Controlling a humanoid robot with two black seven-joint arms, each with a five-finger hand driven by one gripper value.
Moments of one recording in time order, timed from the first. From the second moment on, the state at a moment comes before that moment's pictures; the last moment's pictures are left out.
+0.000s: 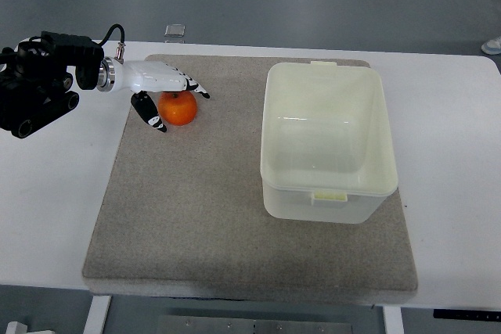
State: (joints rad) left arm -1.23 0.46 0.09 -0.70 1.53 -0.12 -0.55; right arm 0.02 0.00 -0.04 0.23 0.08 -0.21 0.10
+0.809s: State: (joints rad) left arm -1.24 0.44 0.12 -0.66 1.58 -0.08 -0.55; right arm 0.02 0.00 -0.04 0.23 0.08 -0.21 0.10
